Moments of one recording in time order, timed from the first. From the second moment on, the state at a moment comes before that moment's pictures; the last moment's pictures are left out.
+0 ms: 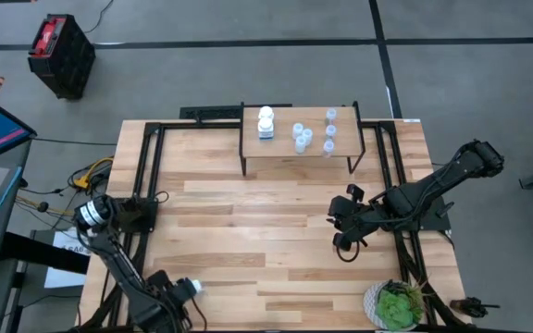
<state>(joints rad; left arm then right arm) -1.02 1.90 1.32 -1.03 0.00 -1.63 0.46 1.20 0.95 -0.80 0.44 0.70</state>
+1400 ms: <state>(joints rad) -0.40 1.90 1.29 -0.74 -0.22 -0.80 0.46 1.20 0.95 -0.81 0.43 0.70</state>
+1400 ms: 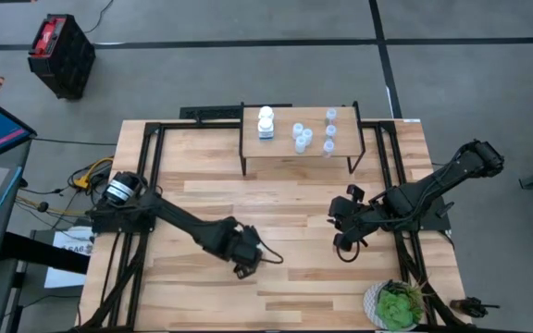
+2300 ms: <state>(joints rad) -0.43 1.90 1.41 -0.79 0.05 -0.60 0.46 1.20 0.95 -0.81 0.42 0.70</state>
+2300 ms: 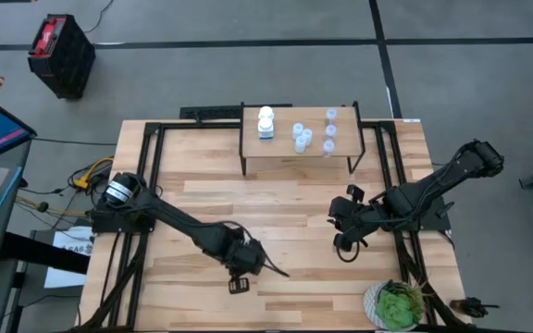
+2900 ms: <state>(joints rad) -0.56 2.05 1.40 -0.50 -0.12 -0.71 0.46 1.20 0.93 -0.81 0.42 0.70</state>
